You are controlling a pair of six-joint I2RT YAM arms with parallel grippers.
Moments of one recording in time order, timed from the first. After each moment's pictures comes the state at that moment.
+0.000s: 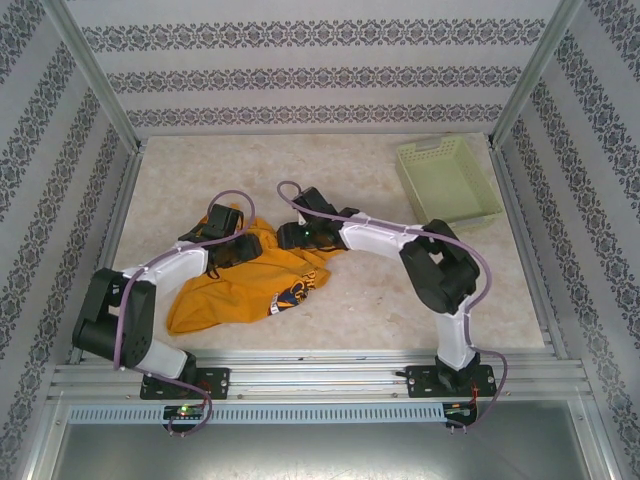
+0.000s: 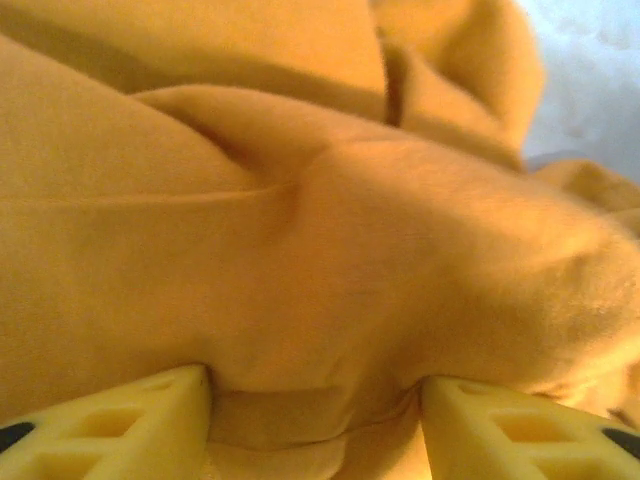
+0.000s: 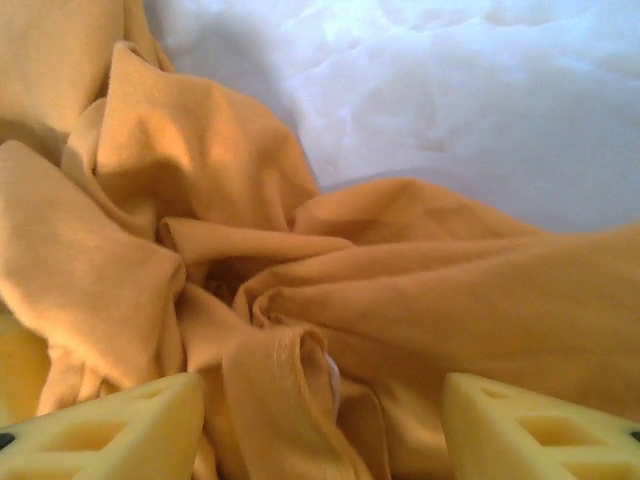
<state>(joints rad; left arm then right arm) -0.26 1.49 0.78 -0.32 0.08 -0.62 0.74 2.01 1.38 -0.28 -0.17 0.57</state>
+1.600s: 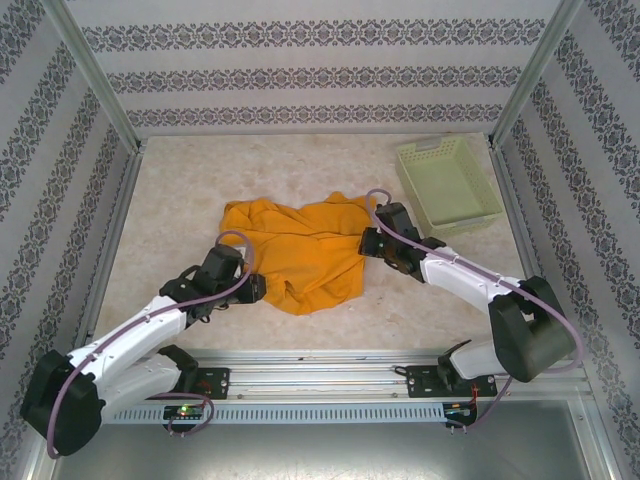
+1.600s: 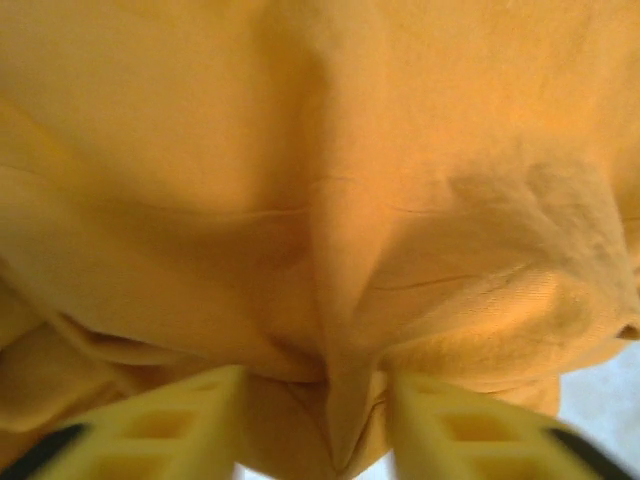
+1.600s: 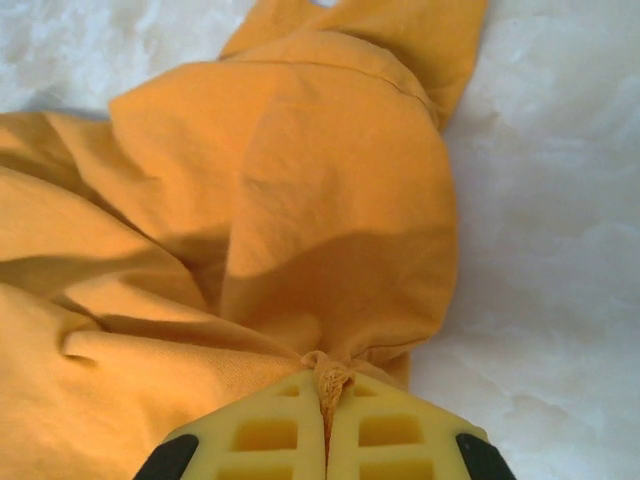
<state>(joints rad) -0.55 0.98 0.55 -0.49 0.04 -0.57 0.49 1.40 0.77 -0.16 -0.01 0.63</state>
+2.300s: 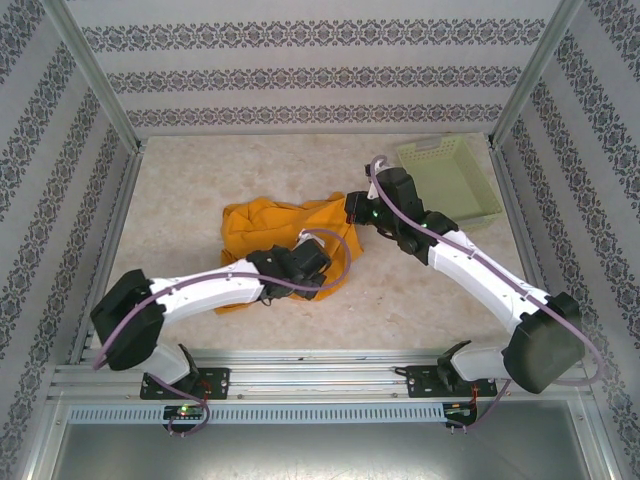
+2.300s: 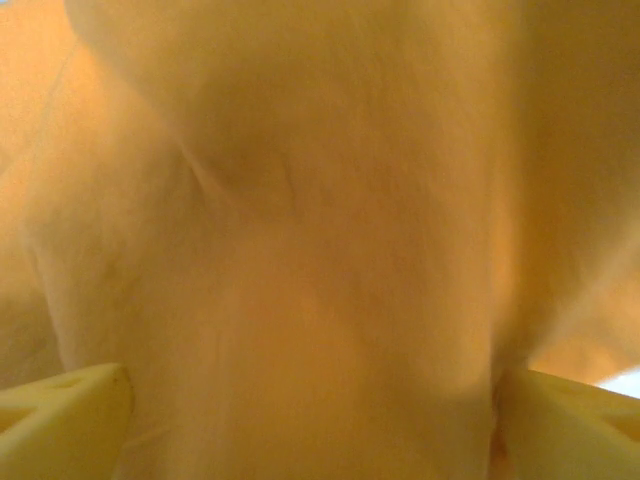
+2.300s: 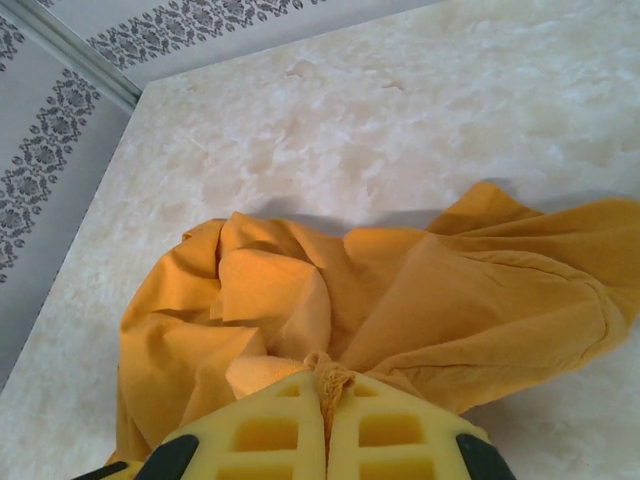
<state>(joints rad) -0.92 1.55 1.03 -0.59 -0.44 -0.32 0.54 1.33 1.07 -0.30 -0.08 0.56</state>
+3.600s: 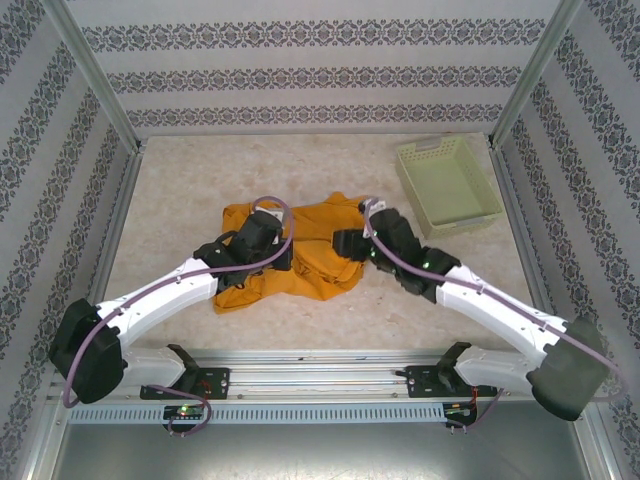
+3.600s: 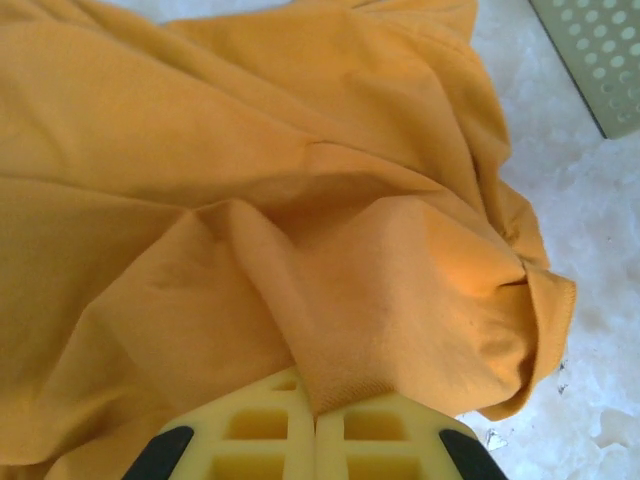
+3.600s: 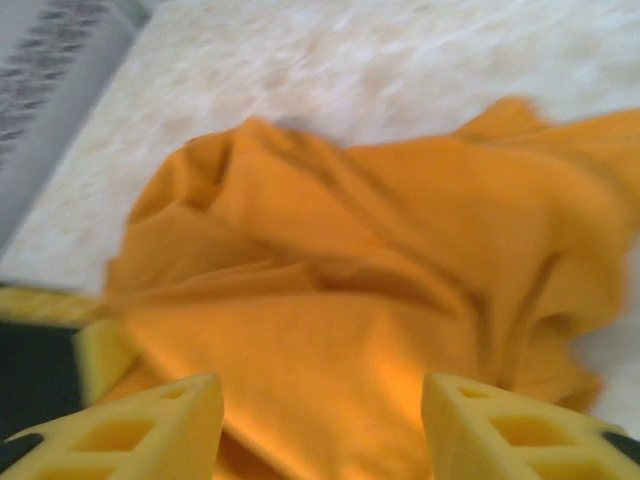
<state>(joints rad) -0.66 1.28 0.86 -0.38 -0.05 -0.58 0.75 1.15 0.79 -0.22 0.03 0.59</state>
